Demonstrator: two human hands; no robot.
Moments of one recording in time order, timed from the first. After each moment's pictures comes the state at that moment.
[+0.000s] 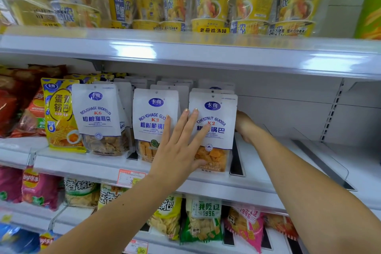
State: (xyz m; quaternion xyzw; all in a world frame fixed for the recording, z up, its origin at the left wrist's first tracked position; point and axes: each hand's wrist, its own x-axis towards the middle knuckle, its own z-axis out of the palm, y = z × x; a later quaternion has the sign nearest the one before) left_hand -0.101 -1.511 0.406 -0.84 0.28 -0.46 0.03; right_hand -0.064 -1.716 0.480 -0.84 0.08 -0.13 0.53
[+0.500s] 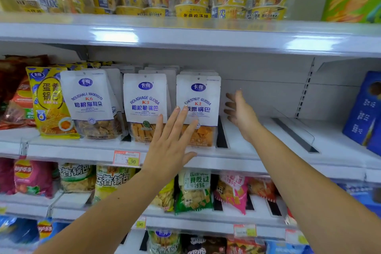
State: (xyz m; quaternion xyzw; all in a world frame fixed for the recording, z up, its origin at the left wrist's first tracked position) left_hand -0.138 -1.504 0.380 -0.84 0.33 -0.43 -0.01; right_hand -0.135 -1.725 0.455 -0.71 0.11 -0.21 0.66
